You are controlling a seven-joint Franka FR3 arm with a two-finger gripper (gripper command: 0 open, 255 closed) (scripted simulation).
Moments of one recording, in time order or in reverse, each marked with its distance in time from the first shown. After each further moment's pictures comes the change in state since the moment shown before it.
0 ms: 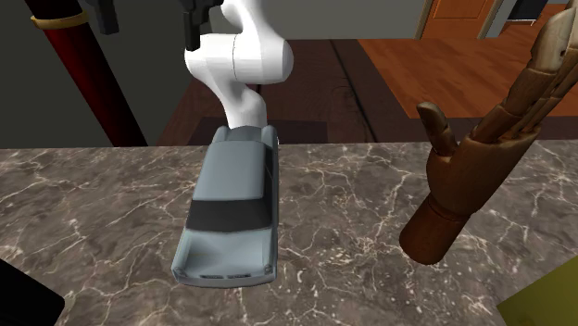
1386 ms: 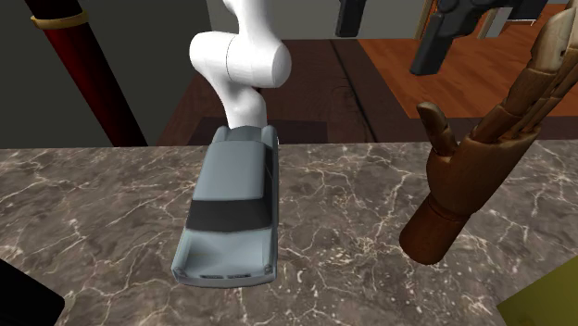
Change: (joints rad) arm -0.313 0.351 0.611 0.438 0.294 -0.084 1.277
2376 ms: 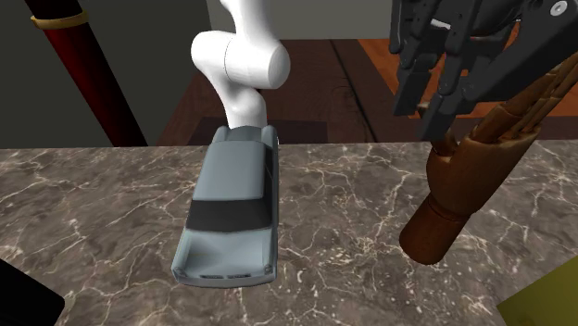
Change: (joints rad) arm -0.084 0.130 0.147 0.041 -0.020 0.095 0.291
